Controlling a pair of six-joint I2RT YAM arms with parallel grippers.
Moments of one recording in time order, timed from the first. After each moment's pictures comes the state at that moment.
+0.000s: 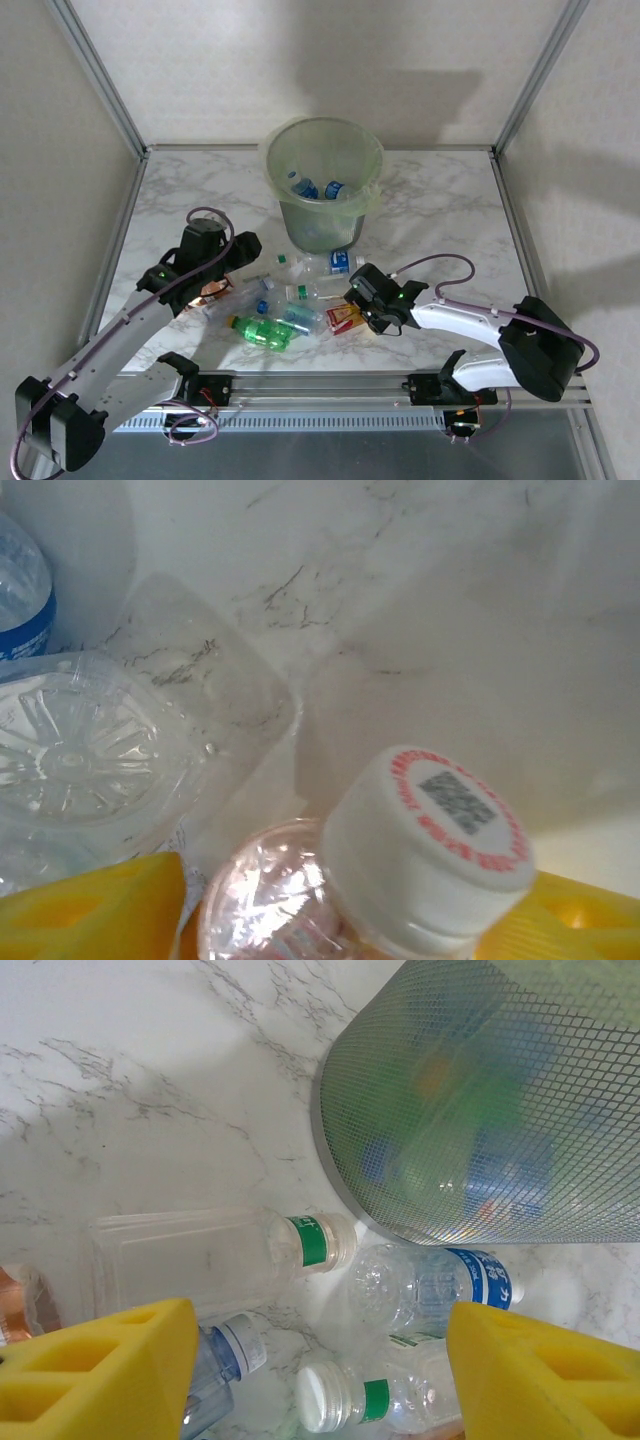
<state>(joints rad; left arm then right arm) -0.41 0.96 0.77 -0.49 -0.02 -0.78 0.90 1.31 0.60 -0.40 0.07 1.59</state>
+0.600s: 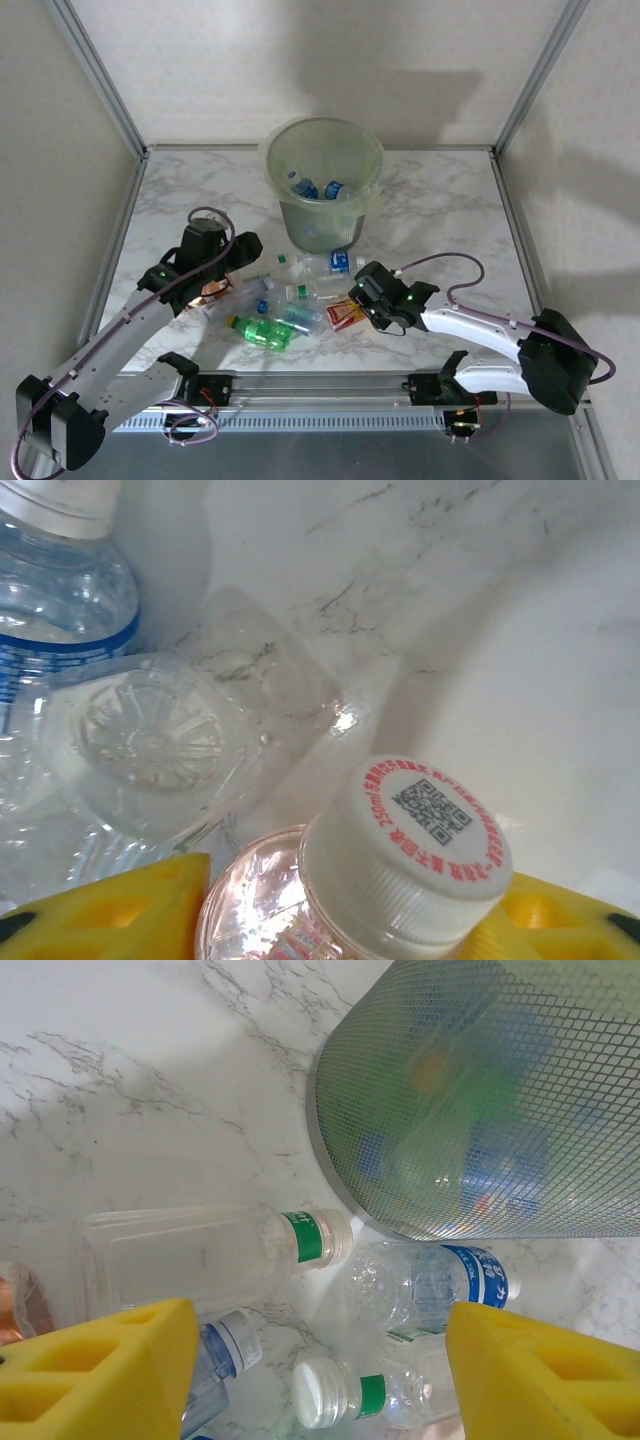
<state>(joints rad) -0.41 0.96 0.77 -0.48 -0.01 -0.78 0.90 1.20 0.60 -0.44 0.11 1.59</state>
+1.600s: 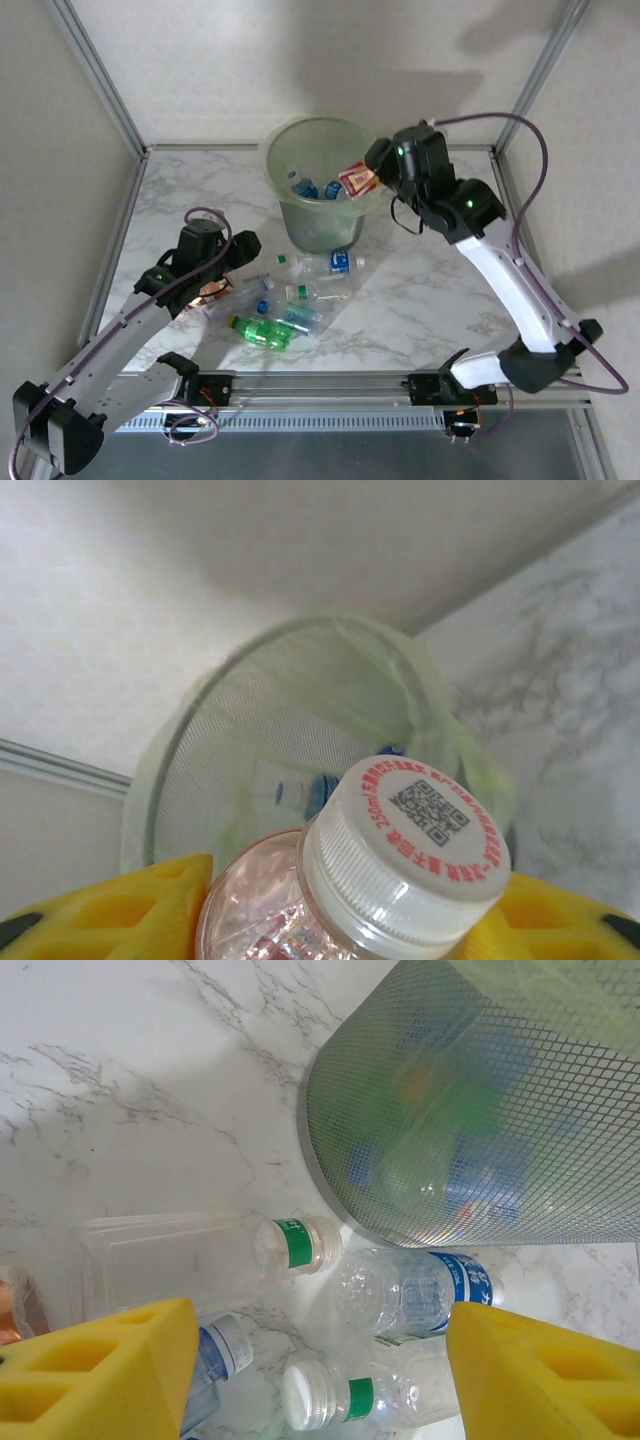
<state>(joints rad) -0.41 0.93 0.77 -0.48 -0.02 -0.79 0.67 1.41 1.79 -0.87 0.38 0.90</state>
